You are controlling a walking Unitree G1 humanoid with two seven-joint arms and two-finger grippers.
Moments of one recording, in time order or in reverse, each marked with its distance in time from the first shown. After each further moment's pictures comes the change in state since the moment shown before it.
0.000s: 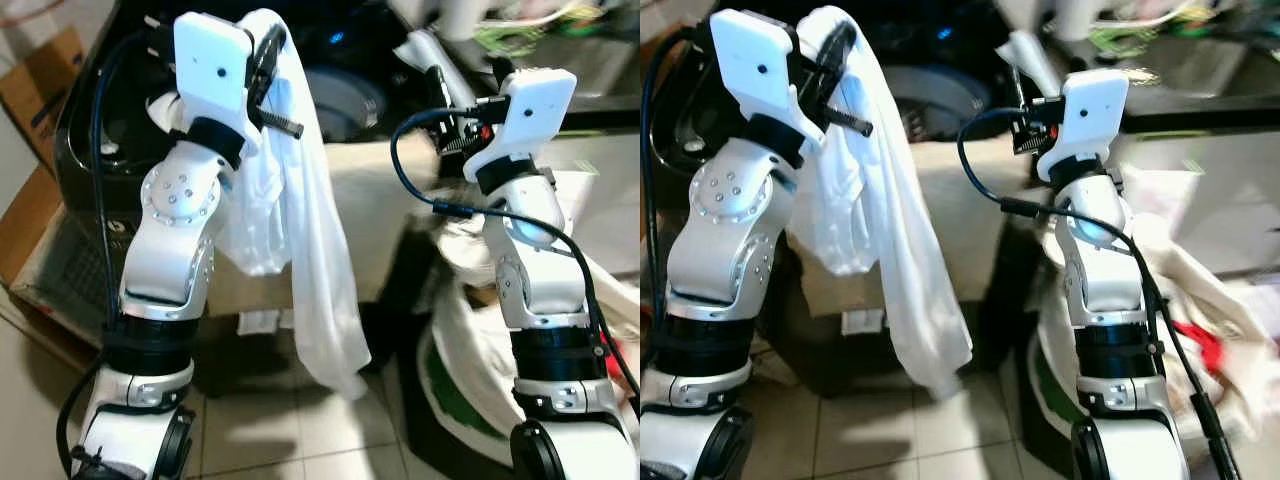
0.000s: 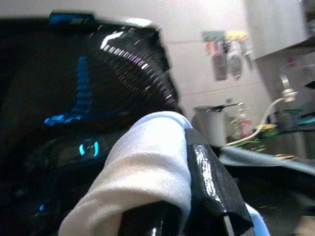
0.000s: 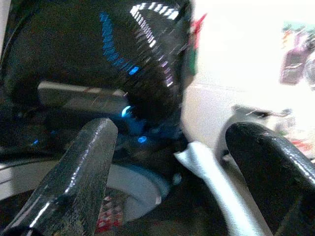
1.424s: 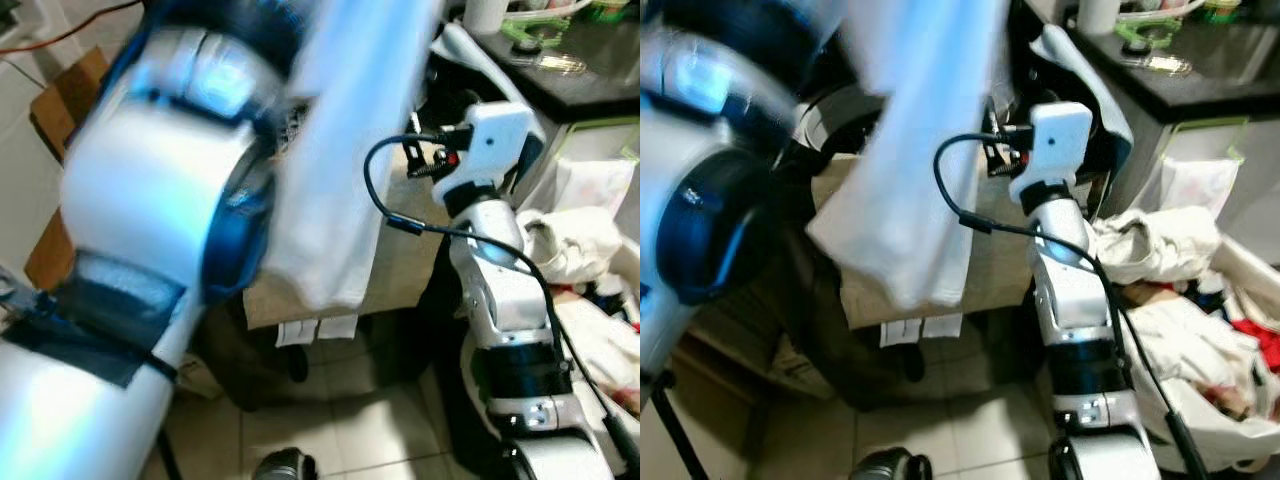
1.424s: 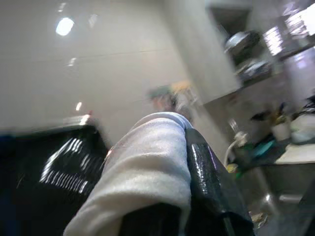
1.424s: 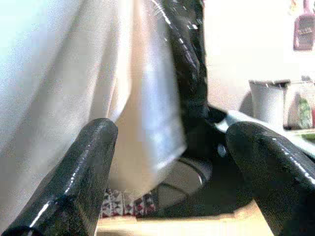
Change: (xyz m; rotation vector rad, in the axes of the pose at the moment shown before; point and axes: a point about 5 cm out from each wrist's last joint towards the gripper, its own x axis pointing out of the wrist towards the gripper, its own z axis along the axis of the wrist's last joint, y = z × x) left arm 0.160 -0.071 0.175 0.026 -0.195 -0.222; right arm -0.015 0.025 -0.023 0.086 0.050 -0.035
